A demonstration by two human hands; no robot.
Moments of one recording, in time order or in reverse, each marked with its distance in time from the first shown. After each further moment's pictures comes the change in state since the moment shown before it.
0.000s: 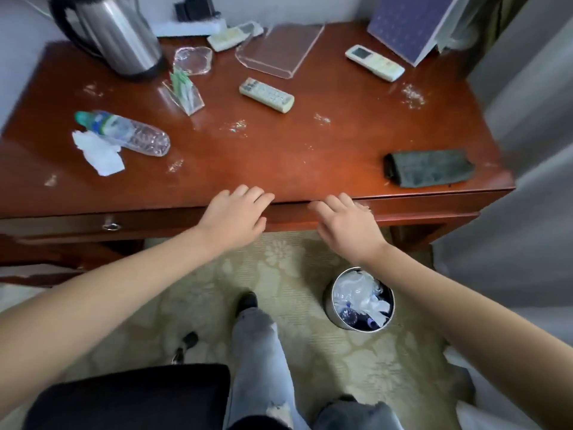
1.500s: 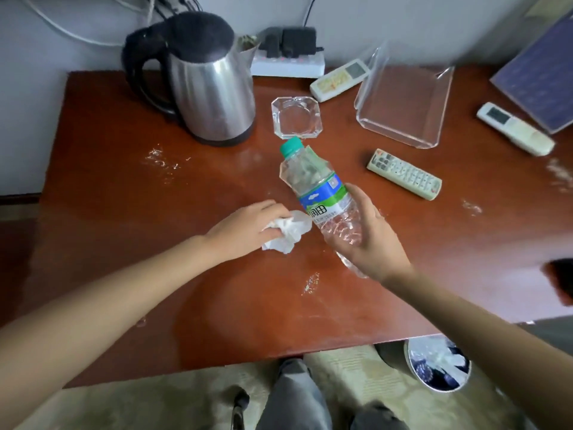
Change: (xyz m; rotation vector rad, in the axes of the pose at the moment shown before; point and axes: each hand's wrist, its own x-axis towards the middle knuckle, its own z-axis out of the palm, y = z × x) left_hand 0.093 -0.387 0.046 -0.765 -0.085 0.110; right_hand 0.330 -0.152 0.062 0.580 -0.087 0.482
